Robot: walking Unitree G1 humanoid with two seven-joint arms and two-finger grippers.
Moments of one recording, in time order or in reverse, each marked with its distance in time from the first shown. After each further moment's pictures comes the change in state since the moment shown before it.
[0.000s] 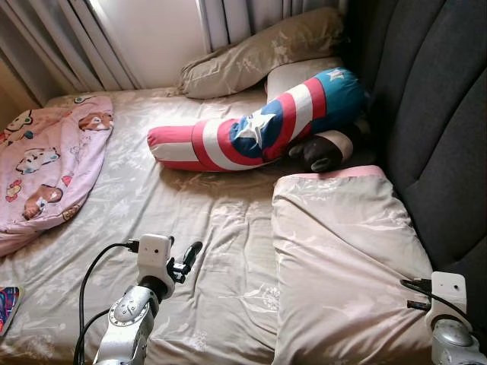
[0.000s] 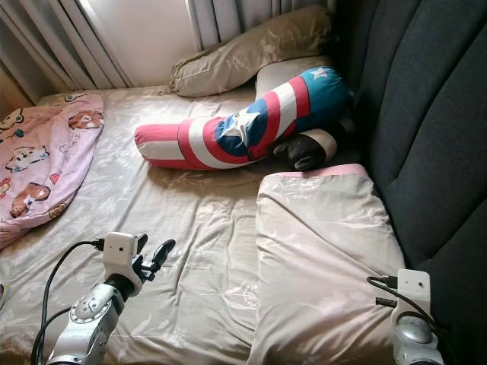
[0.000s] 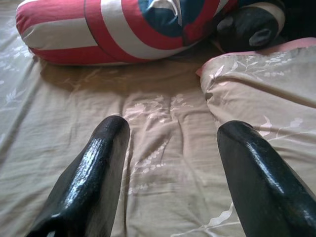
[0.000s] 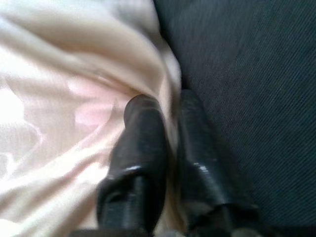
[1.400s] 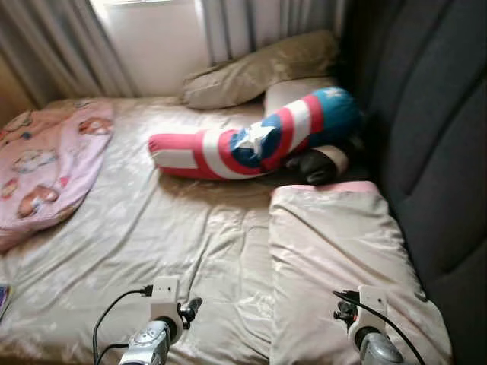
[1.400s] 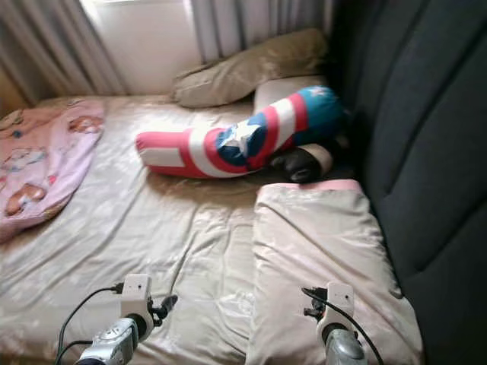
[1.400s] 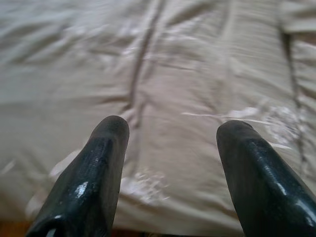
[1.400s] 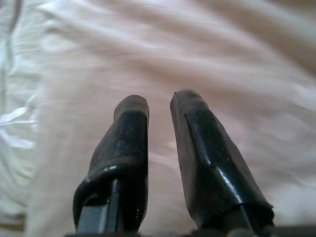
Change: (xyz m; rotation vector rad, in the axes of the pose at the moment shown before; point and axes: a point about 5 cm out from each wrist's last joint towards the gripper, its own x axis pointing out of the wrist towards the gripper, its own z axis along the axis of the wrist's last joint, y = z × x) left arm -0.010 -0.006 -0.096 -0.142 0.484 0.176; right arm -0.043 0.117 -0.036 0.230 0.083 0.469
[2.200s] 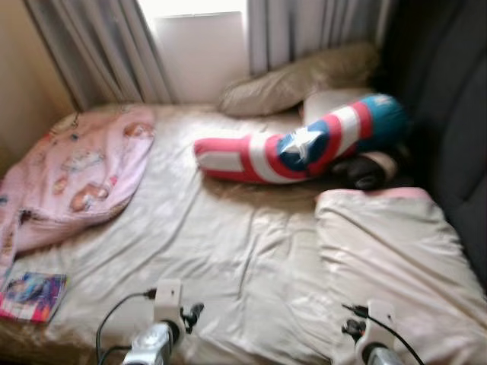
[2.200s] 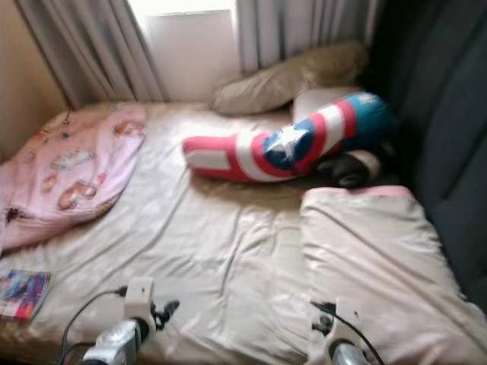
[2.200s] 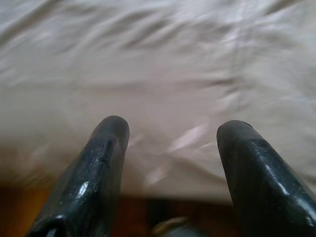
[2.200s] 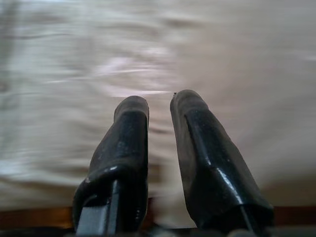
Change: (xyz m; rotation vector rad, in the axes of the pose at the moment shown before) left arm -0.006 0.009 -0.017 0.031 0.070 0.021; right arm -0.005 -0.001 -0.019 0.065 0.065 -0.024
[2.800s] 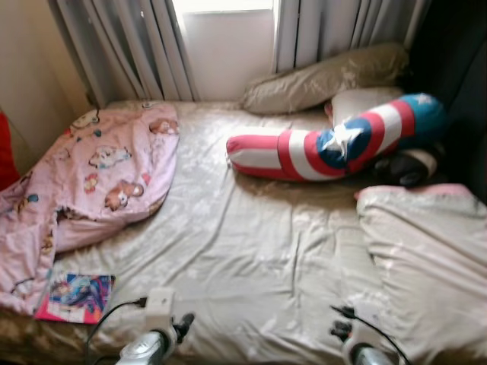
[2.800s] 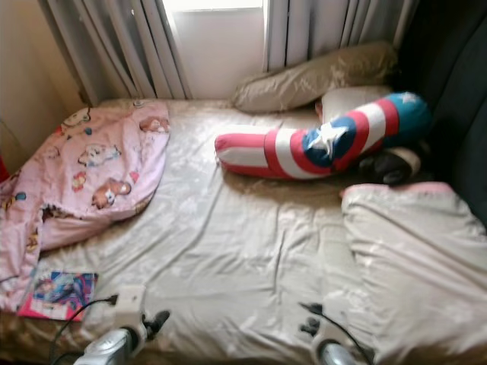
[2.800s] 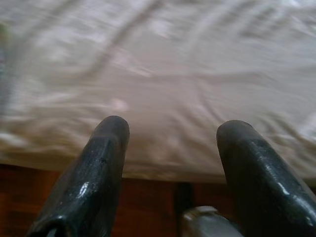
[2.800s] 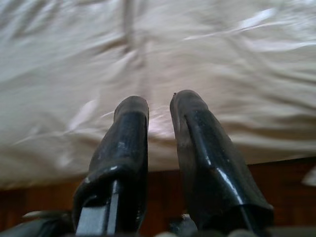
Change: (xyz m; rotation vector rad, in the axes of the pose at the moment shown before) left arm -0.001 0.007 -0.001 0.003 0.011 0.014; right arm 0.000 0.011 -0.007 -0.017 0.038 0.042
